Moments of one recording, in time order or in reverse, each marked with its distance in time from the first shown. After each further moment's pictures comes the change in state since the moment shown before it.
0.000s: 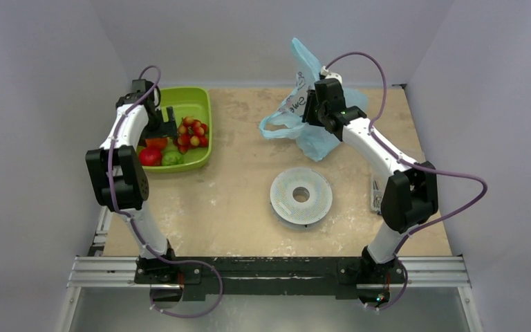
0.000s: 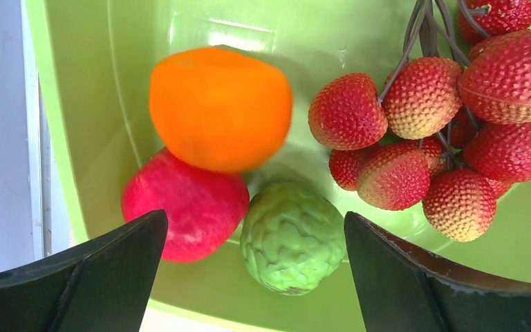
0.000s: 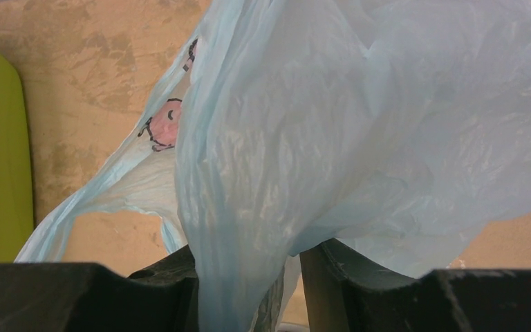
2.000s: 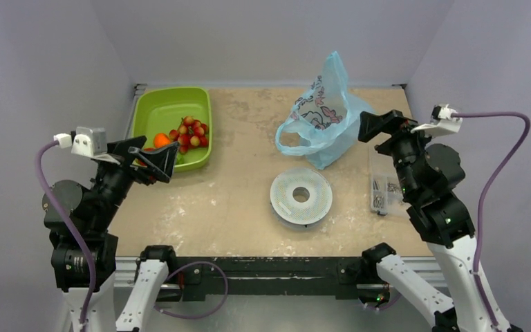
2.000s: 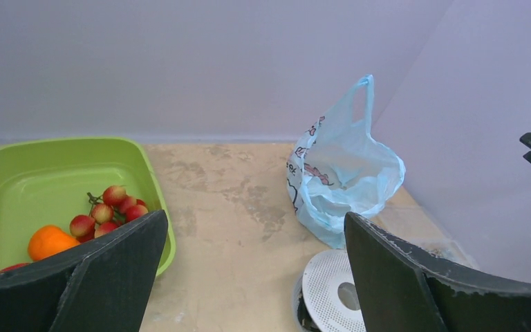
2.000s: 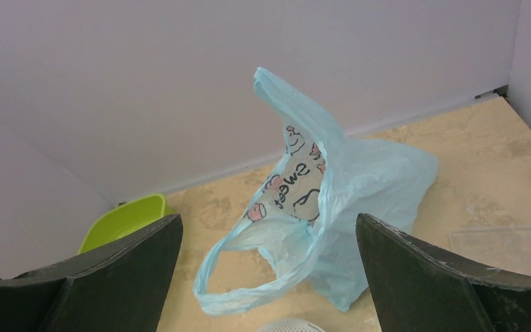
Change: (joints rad) left arm -0.135 -1.328 -0.336 0.257 0.465 -0.218; right arm 0.000 -0.978 -0.291 -0.019 0.150 -0.006
